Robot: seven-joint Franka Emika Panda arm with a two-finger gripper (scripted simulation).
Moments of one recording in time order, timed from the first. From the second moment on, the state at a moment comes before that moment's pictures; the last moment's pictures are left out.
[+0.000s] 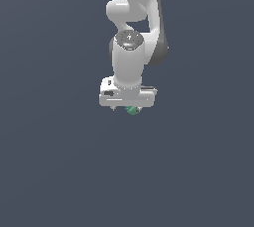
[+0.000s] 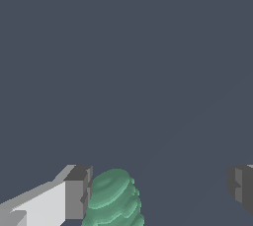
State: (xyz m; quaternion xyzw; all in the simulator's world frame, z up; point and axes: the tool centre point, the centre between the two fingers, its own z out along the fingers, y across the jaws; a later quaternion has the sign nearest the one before) arm 0.005 -0.002 0.172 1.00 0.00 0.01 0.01
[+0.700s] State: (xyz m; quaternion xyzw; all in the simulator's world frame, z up) arm 0.006 -0.035 0.175 1.00 0.00 0.01 0.03
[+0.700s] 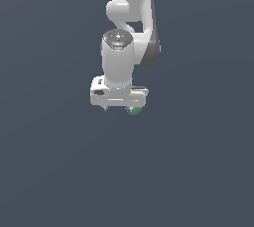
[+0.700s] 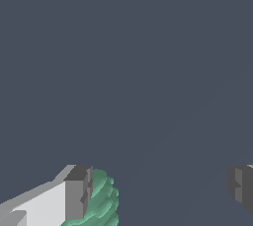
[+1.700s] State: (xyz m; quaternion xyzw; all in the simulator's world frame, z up) arm -0.014 -0.014 0.158 0.99 -0.13 0.01 0.02
